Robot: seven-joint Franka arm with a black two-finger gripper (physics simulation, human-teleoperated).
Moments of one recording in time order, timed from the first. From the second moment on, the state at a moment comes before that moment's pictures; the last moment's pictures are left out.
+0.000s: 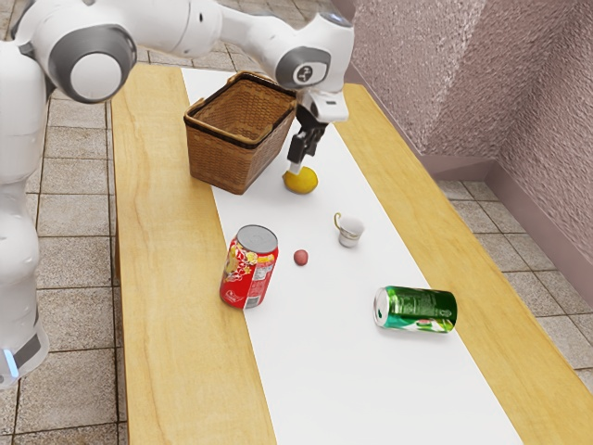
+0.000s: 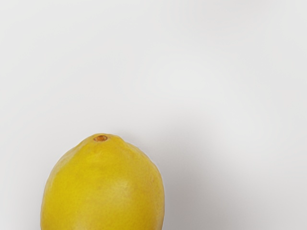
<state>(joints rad) 0.28 0.17 0.03 -1.72 0.00 1.94 1.00</state>
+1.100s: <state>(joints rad) 0.31 0.22 0.03 -1.72 -0.05 2.06 1.09</state>
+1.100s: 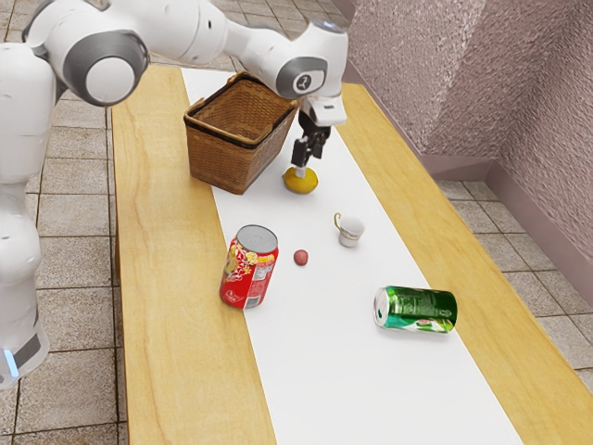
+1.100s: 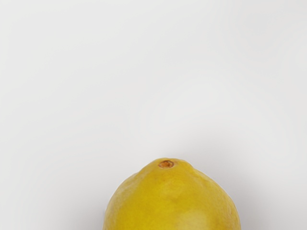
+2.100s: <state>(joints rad) 0.33 0.29 0.03 -1.74 -0.05 2.14 1.10</state>
